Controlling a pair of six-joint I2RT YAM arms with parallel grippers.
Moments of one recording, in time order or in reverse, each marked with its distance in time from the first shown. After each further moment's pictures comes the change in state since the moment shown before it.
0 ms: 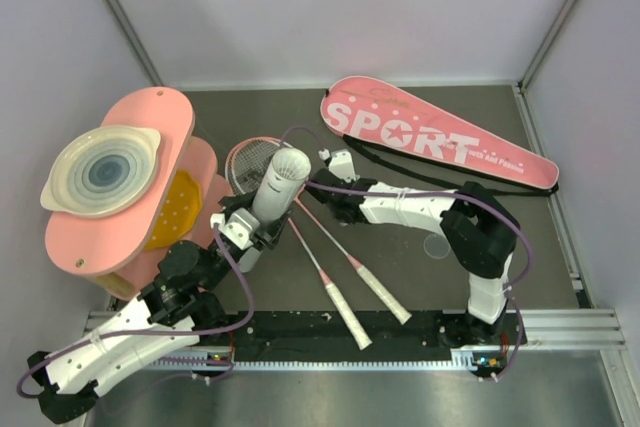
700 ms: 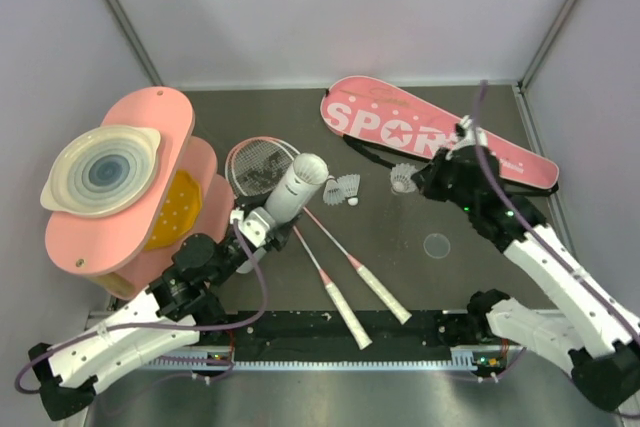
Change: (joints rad) left arm 0.000 0.078 -0.002 -0.002 0.037 0.011; right arm -0.392 -0.890 -0.383 -0.002 -0.380 0.010
